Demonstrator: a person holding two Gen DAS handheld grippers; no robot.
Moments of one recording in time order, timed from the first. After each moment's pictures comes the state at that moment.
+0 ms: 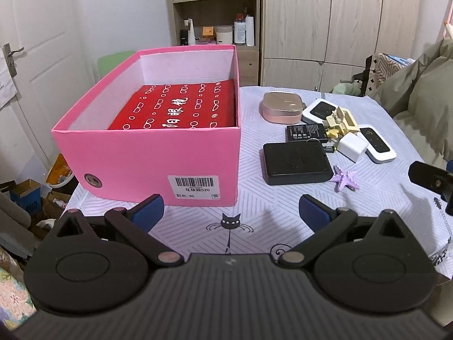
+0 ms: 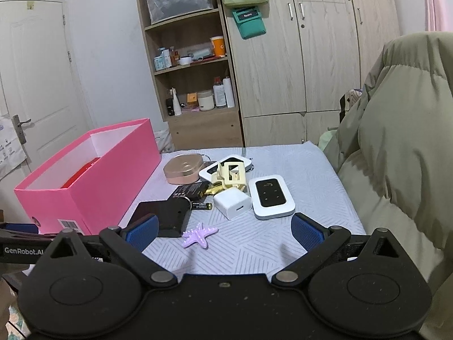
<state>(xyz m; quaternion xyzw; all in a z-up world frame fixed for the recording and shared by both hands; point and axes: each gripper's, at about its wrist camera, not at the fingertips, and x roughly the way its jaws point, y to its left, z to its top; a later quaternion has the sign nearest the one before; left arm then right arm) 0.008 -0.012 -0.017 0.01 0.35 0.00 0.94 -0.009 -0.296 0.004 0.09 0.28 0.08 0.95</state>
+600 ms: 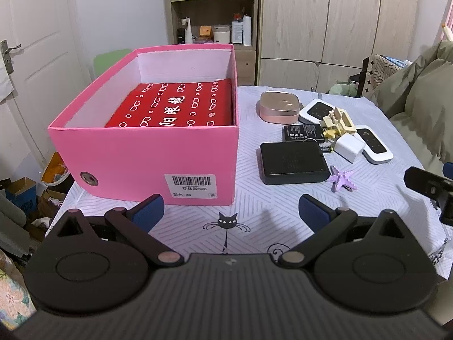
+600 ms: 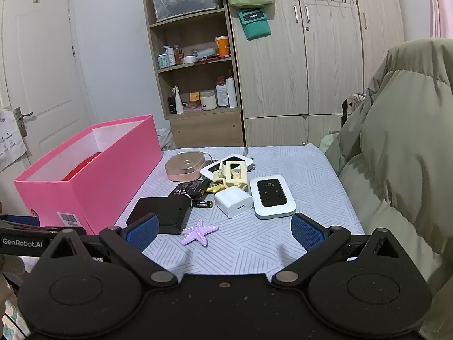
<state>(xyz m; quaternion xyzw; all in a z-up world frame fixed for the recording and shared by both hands) 0.009 -0.009 -0.018 0.00 0.35 -0.01 0.94 -0.010 -0.294 0.003 0.08 0.27 0.08 0.96</state>
